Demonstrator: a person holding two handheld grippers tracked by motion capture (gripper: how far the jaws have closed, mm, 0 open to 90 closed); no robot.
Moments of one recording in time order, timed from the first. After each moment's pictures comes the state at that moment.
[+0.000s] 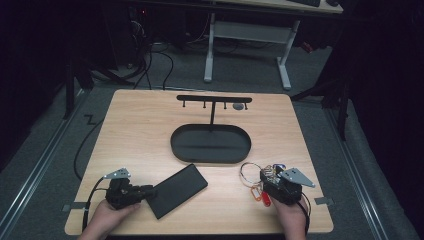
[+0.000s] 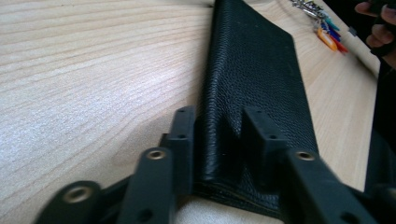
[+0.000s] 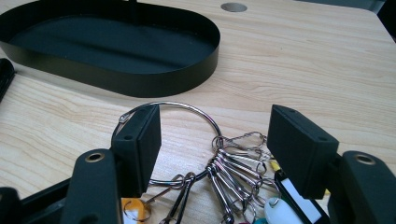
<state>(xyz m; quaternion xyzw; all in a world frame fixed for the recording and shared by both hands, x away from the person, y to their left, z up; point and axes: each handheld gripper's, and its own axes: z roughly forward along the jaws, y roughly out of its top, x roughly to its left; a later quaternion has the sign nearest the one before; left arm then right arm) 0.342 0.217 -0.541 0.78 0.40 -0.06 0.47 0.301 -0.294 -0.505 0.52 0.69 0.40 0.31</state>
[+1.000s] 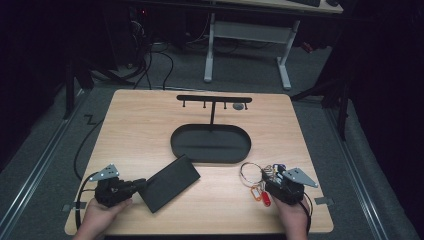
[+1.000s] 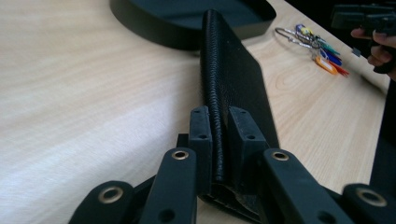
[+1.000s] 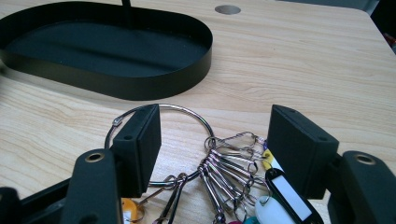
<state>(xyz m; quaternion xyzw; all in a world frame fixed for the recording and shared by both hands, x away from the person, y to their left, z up) 0.331 0.233 -0.507 0.77 0.38 0.03 0.51 0.300 -0.299 -0.504 0.52 0.68 0.40 0.31</state>
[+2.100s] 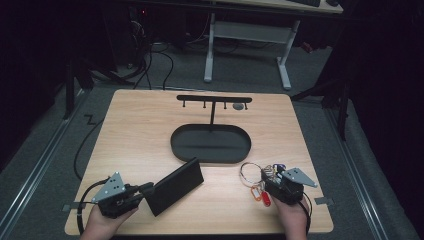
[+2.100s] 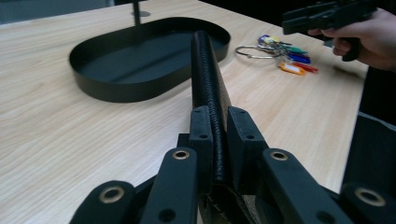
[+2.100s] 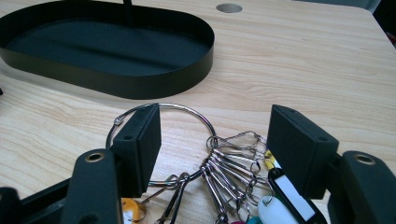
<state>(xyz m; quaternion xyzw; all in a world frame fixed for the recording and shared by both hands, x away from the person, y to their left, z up) 0.292 0.200 -0.477 0.79 0.26 0.11 0.54 0.301 -0.298 -0.505 0.52 0.69 0.40 0.31</state>
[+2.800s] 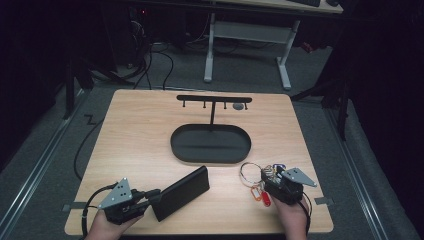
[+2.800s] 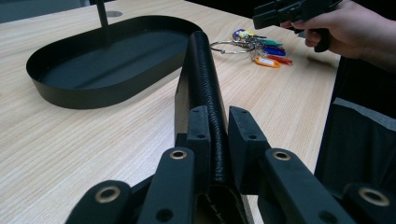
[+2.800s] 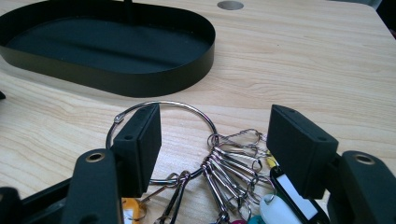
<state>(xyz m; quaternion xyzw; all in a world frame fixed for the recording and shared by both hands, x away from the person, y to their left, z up) 0.280 0.186 -0.477 0.81 0.23 0.10 0.54 0.302 -0.298 -0.506 0.52 0.69 0.40 0.31</state>
